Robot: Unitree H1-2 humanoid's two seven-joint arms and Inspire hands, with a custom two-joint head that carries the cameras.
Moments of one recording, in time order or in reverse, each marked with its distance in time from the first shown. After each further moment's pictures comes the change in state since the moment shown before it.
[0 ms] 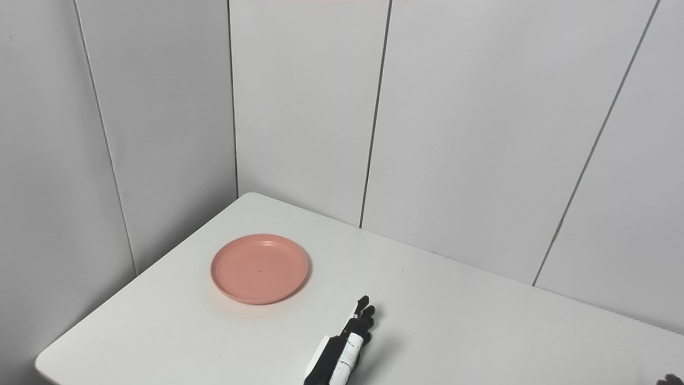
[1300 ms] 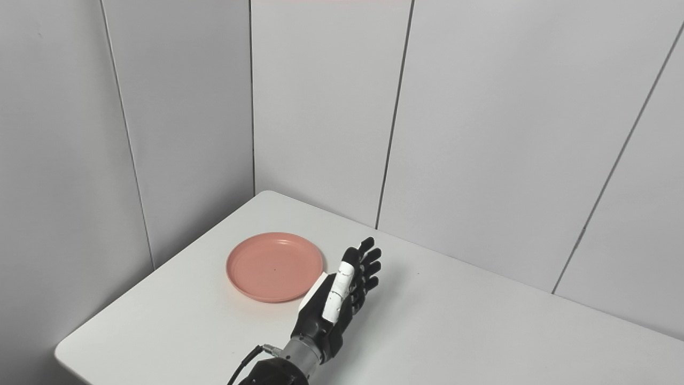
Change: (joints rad) left arm -0.146 0.097 0.116 -0.331 -0.154 0.349 -0.057; right arm 0.030 0.004 0.015 -0.052 -0.034 0.012 -0.028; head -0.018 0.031
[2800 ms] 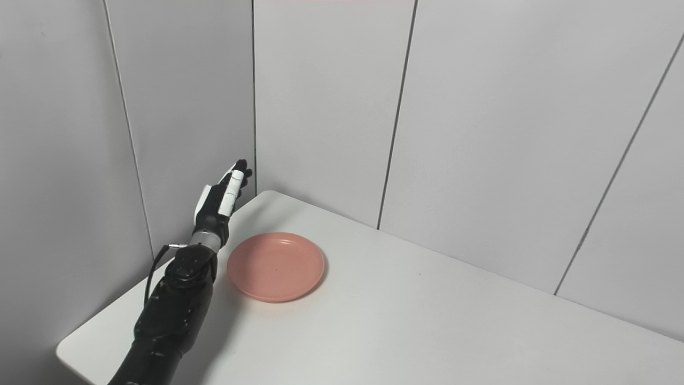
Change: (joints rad) left arm -0.337 0.426 0.372 0.750 0.036 -0.288 0.052; right arm 0.025 0.019 0.010 -0.049 -0.007 0.040 -0.018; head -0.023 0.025
